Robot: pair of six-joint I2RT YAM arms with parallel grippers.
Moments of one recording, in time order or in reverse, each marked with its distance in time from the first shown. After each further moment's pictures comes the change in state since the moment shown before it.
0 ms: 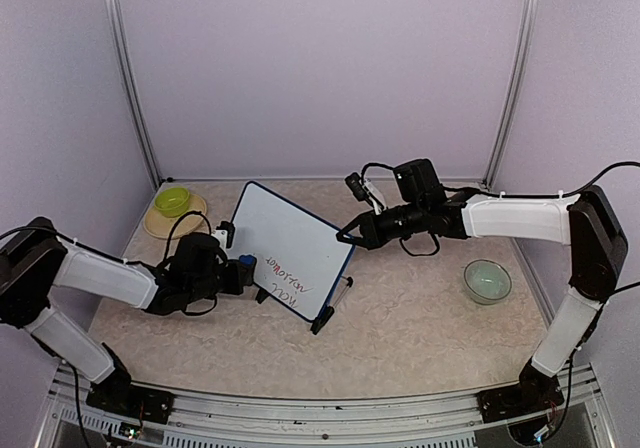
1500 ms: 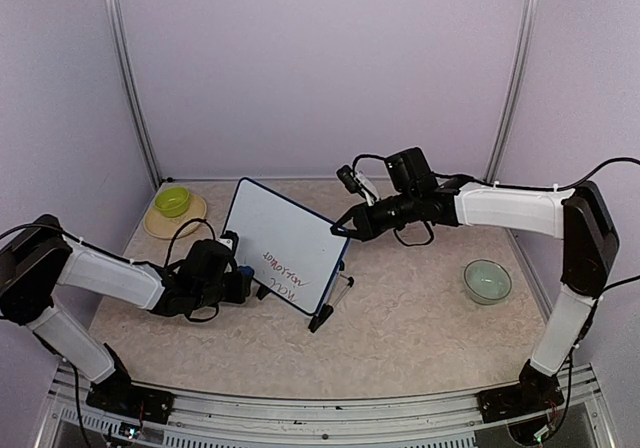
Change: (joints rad) left arm -0.064 0.034 0.023 -0.129 -0.134 -0.029; right arm 0.006 0.053 0.134 -0.115 0.003 -0.034
